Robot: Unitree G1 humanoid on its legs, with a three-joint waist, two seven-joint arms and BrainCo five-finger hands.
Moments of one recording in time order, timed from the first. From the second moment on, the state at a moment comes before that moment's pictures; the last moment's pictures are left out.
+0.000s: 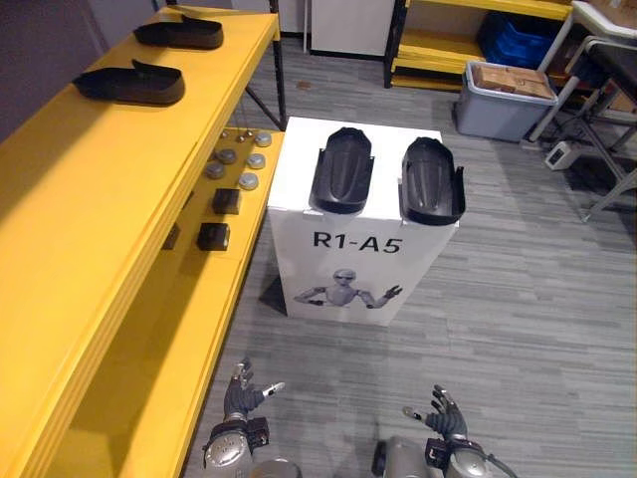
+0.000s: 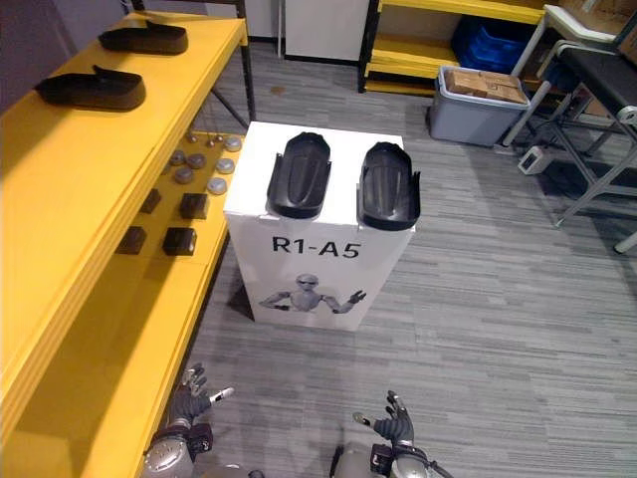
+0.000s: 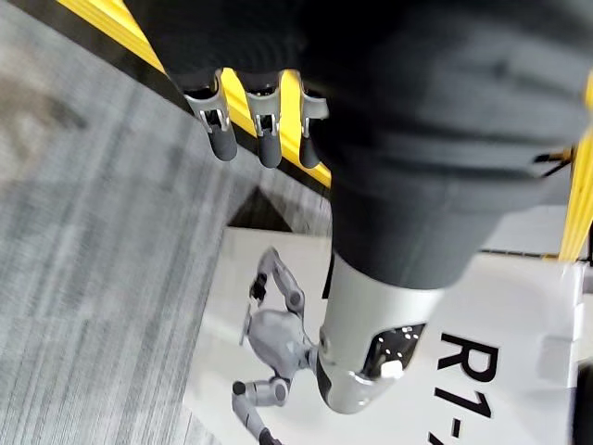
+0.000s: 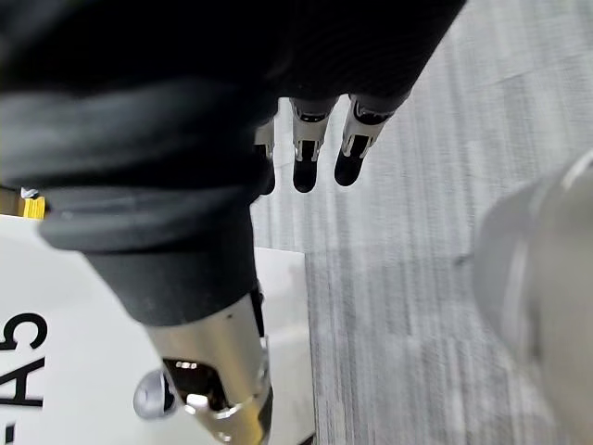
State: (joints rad) left arm 0.14 0.05 0.02 0.52 -0.13 -0.09 0.13; right arm 0.12 -0.05 -0.10 0.69 0.11 -0.09 -0.08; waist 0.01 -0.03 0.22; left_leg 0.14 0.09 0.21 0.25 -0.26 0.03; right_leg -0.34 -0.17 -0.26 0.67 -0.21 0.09
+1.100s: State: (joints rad) left arm 0.21 0.03 0.05 0.55 -0.12 -0.09 0.11; right arm 0.29 -0.20 -0.32 0.08 0.11 -0.08 -0.14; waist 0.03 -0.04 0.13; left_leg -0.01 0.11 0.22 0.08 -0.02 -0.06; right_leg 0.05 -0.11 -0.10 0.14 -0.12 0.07
